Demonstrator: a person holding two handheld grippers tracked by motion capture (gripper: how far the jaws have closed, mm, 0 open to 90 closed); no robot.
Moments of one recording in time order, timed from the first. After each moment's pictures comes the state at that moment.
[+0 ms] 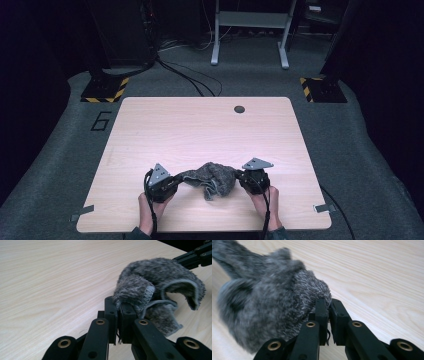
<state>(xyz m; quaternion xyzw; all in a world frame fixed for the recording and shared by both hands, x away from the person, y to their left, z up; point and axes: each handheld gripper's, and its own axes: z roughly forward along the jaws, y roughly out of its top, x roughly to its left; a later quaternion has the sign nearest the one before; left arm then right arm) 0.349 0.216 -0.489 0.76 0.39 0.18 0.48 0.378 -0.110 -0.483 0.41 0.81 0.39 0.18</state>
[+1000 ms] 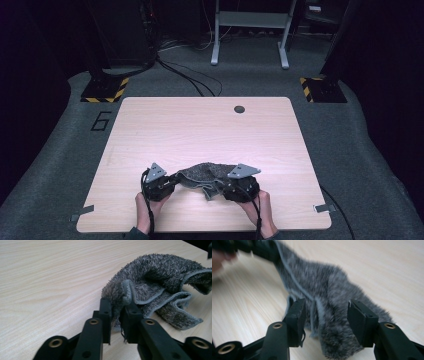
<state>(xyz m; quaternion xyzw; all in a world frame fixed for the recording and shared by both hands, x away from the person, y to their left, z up) 0.358 0.225 -0.502 0.76 0.42 0.17 0.47 0.347 -0.067 -0.462 0.33 0.85 0.38 0.17</state>
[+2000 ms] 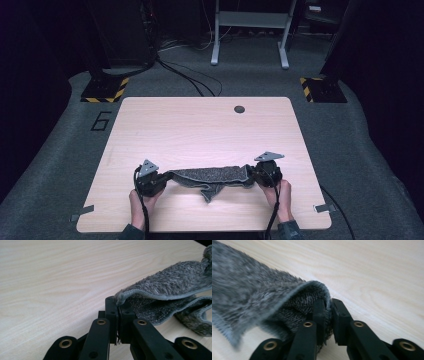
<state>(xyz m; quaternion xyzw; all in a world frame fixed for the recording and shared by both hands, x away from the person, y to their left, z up) 0.372 0.247 -0.506 0.75 0.46 0.15 0.45 0.404 -0.144 -0.488 0.45 0.81 0.33 0.17</state>
